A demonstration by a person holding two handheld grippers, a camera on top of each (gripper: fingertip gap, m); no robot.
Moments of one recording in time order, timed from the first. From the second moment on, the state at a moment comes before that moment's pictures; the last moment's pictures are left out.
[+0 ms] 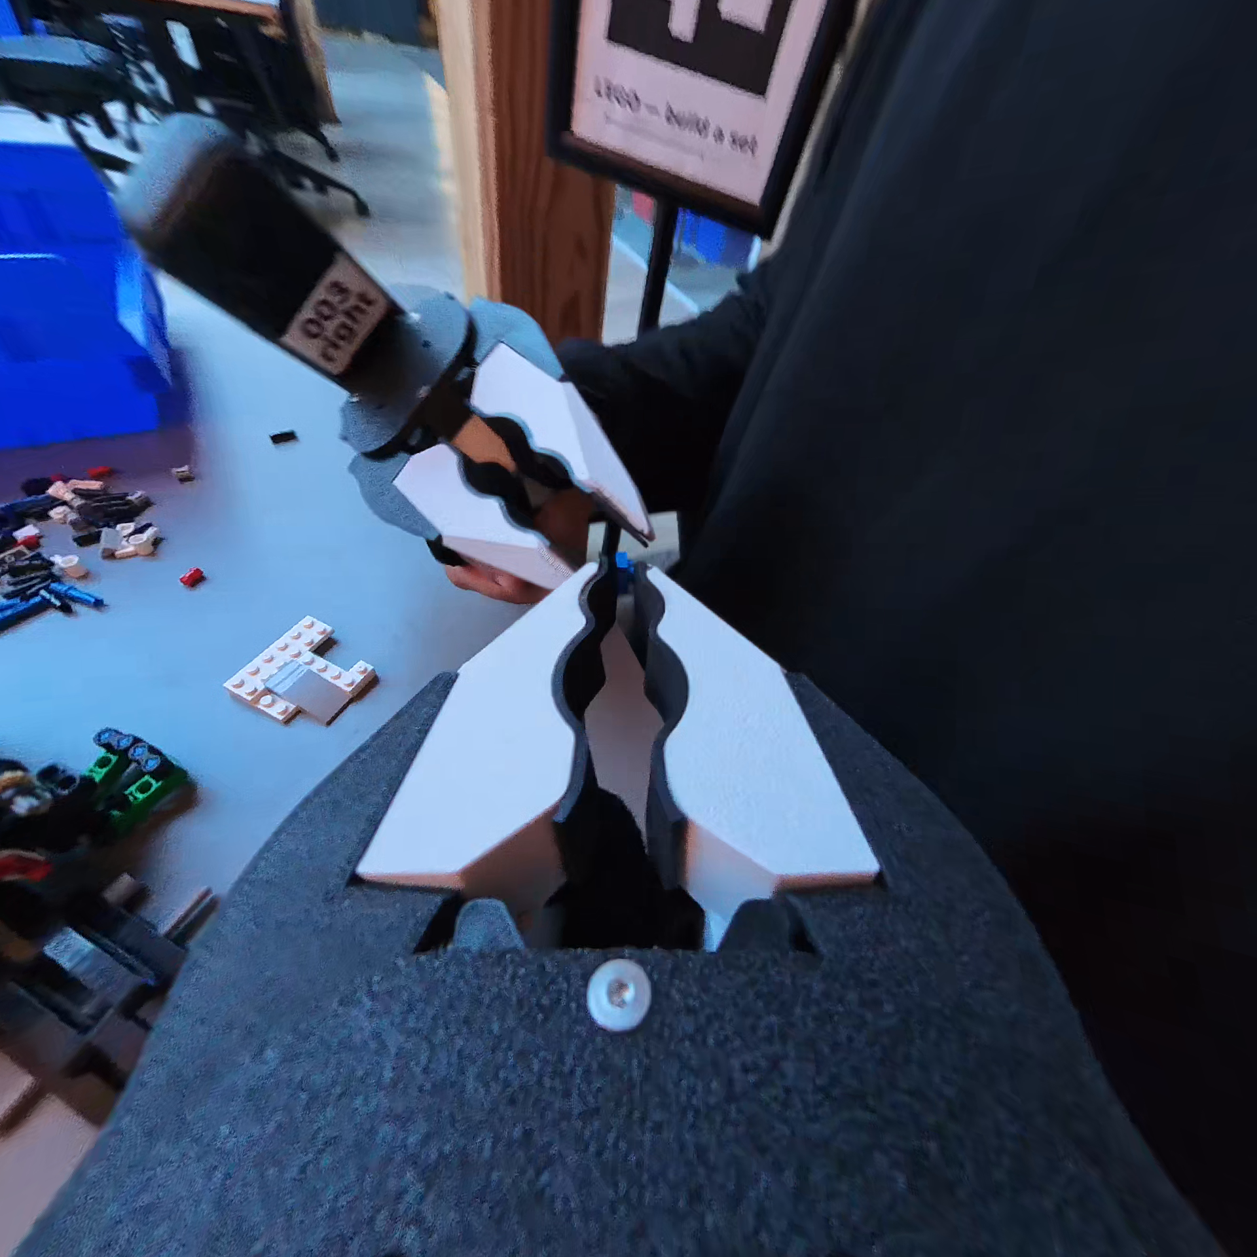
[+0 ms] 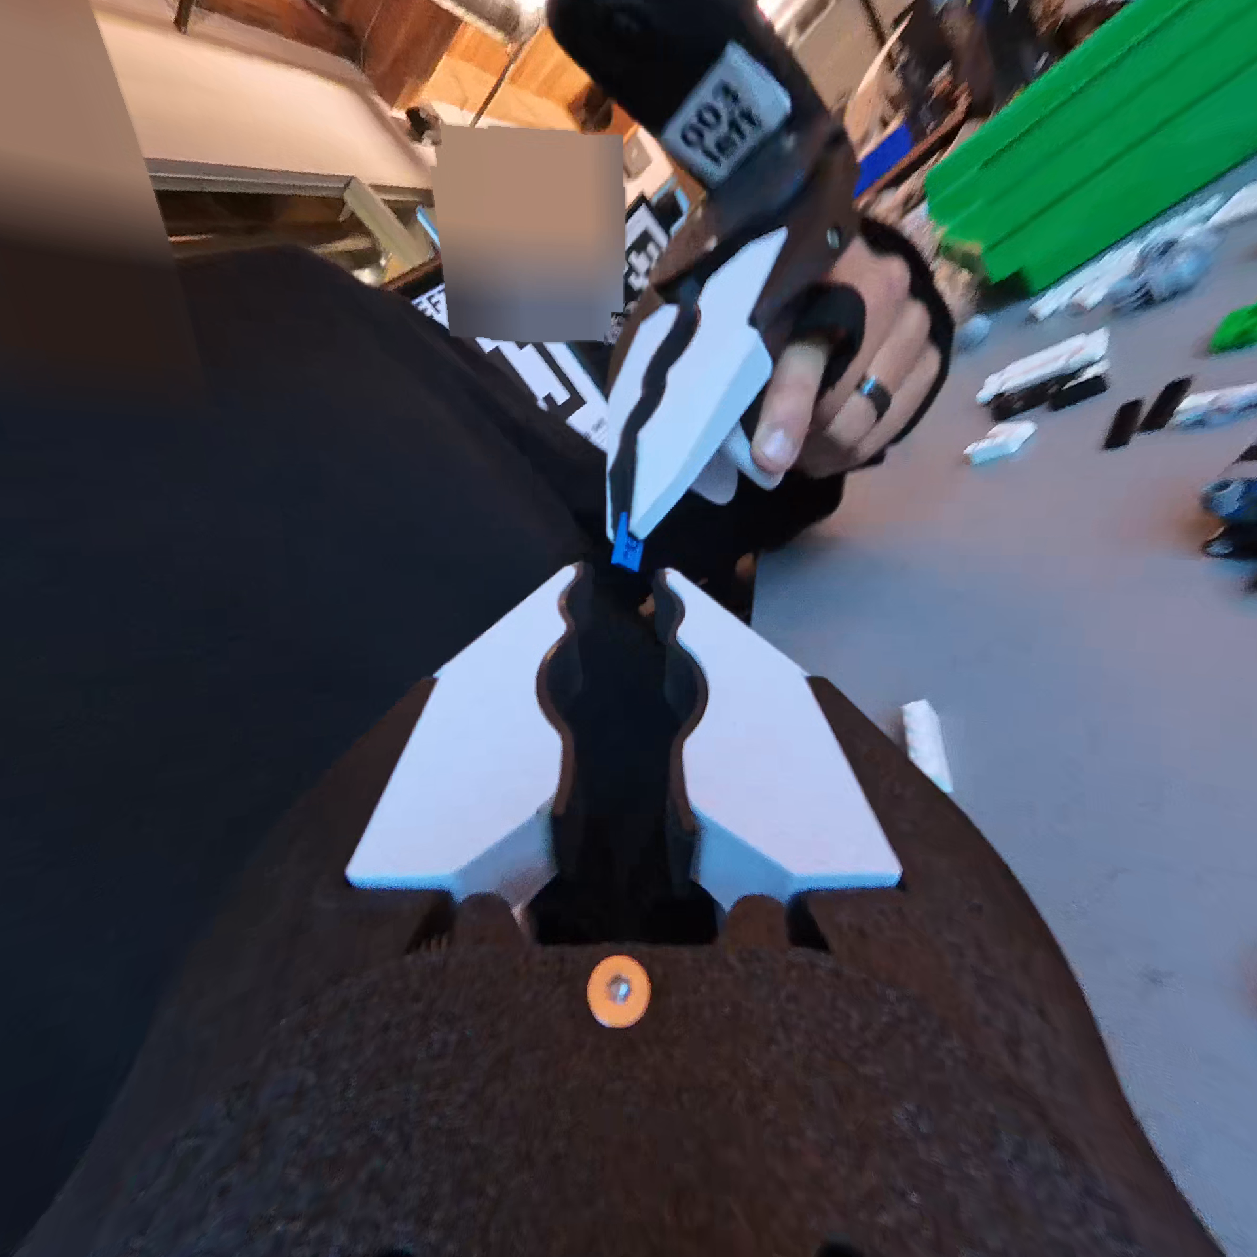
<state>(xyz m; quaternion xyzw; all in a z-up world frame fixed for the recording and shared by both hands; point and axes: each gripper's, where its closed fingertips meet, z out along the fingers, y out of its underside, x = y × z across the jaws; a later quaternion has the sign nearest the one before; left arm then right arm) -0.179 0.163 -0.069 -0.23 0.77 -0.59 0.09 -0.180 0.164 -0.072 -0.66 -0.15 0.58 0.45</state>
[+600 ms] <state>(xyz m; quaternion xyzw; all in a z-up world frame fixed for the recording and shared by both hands) -0.203 0.131 -0.087 -0.10 0.87 -0.48 0.04 -0.206 0.136 -0.084 -0.66 -0.26 0.64 0.30</state>
